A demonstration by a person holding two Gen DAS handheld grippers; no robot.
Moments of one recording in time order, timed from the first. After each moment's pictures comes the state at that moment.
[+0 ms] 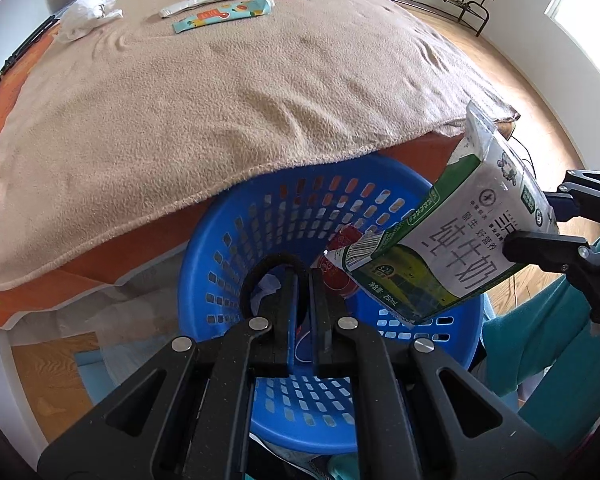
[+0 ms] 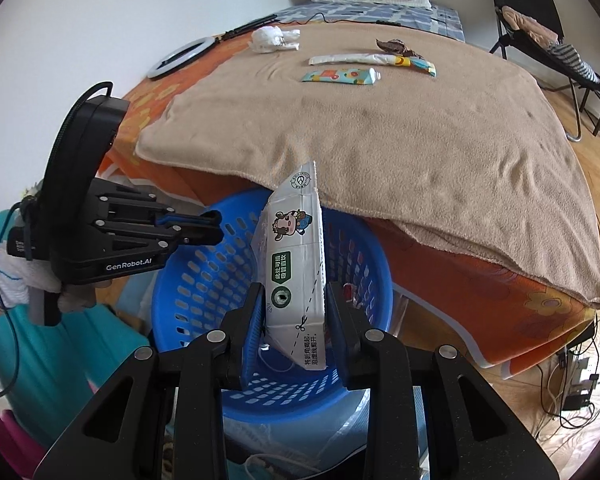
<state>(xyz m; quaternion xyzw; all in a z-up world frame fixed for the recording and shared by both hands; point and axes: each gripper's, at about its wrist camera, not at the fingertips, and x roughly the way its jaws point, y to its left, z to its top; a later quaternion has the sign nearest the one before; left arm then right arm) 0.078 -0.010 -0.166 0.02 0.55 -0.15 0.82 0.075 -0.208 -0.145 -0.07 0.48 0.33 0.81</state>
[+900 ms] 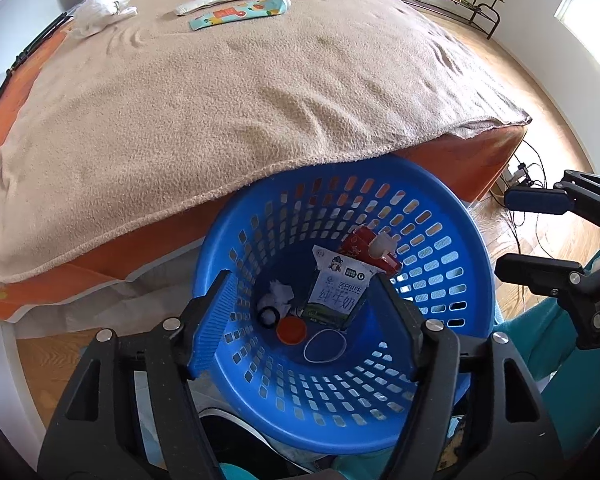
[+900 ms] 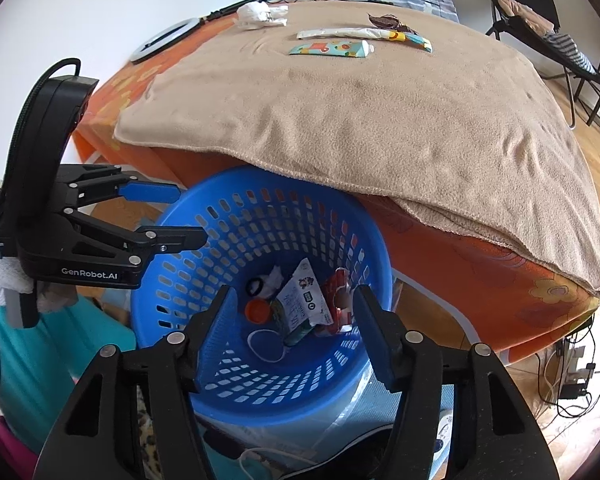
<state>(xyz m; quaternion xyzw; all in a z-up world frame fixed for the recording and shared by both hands) 0.080 -0.005 -0.167 0.02 0.55 -0.13 0.83 0.080 -0.199 -0.159 -0.08 0.50 0.30 0.81</state>
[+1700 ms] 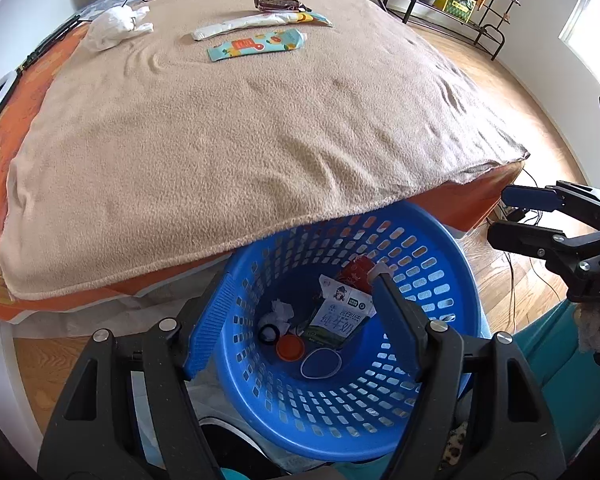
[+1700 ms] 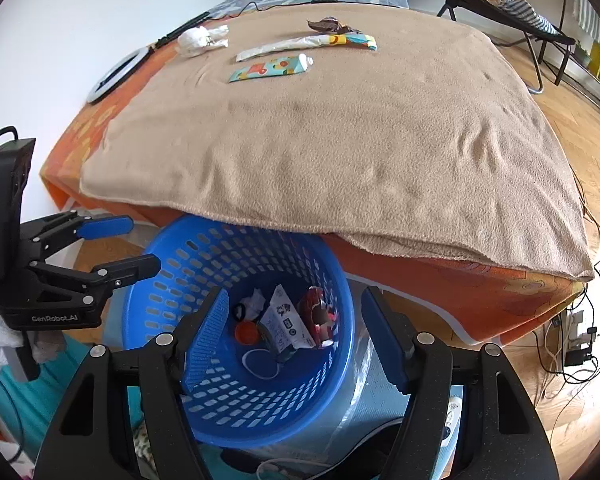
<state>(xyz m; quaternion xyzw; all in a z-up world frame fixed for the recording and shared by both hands) 0.096 0.007 -0.138 -0.01 0.53 -0.12 0.84 0.116 -0.212 -0.144 -0.03 0.52 0.24 0.82</state>
